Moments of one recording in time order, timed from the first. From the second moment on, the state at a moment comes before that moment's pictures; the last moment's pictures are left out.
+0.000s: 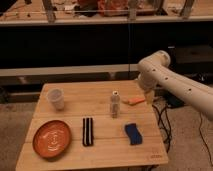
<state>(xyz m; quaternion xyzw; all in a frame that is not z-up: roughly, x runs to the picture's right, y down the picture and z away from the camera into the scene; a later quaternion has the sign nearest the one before) 0.218 0.012 0.789 -0.22 -0.02 -0.20 0.96</state>
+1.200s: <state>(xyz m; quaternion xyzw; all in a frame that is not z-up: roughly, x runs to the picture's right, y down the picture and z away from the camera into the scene) 0.208 0.010 0.801 -0.21 -0.03 -0.23 0.95</state>
